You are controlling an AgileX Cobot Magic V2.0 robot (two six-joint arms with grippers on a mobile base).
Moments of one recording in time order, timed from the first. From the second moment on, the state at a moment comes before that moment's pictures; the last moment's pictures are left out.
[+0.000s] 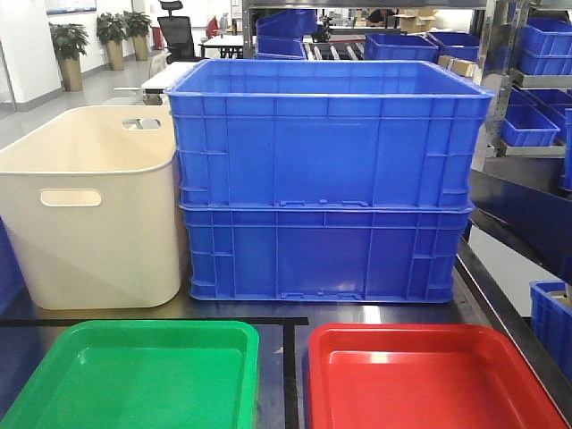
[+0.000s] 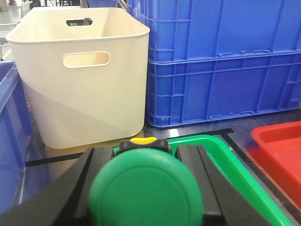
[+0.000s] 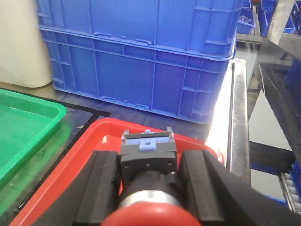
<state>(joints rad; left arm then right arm) -0.08 0.54 -0.69 -0.43 0.43 0.39 0.00 0.63 -0.86 0.39 0.68 -0.42</state>
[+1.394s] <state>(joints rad) -0.39 1.02 -0.78 -1.32 0.12 1.12 0.40 1.02 -0.86 0.96 0.26 -0.98</state>
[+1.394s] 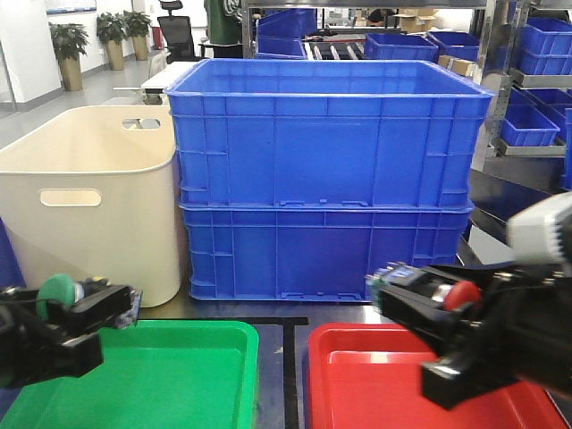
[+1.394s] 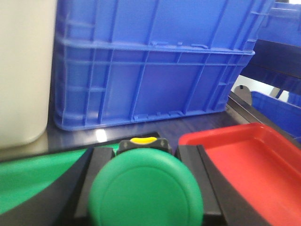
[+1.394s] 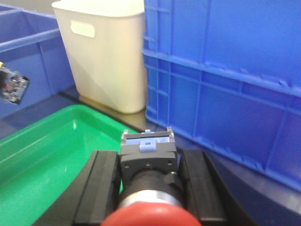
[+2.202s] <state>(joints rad) -0.49 1.36 -0.79 -1.24 -0.15 1.13 0.52 1.15 -0.54 1.14 -0.30 -0.98</state>
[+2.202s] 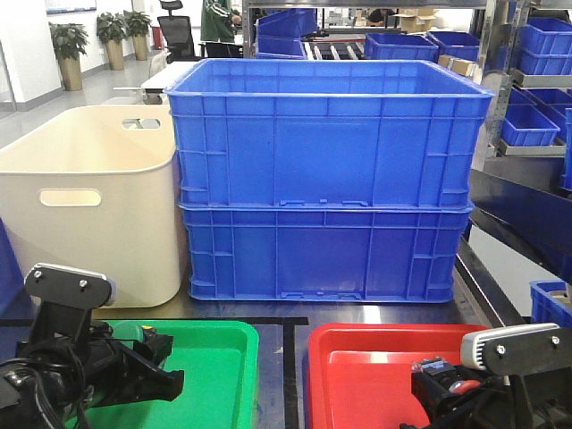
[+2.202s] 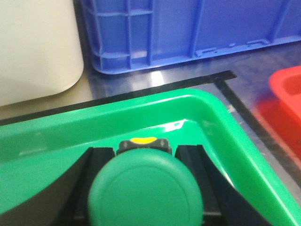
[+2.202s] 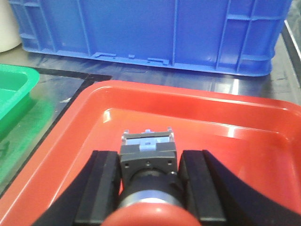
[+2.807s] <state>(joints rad) -0.49 1.39 -0.79 -1.24 -0.12 1.13 0.52 1.15 -0.54 1.14 -0.26 -0.98</state>
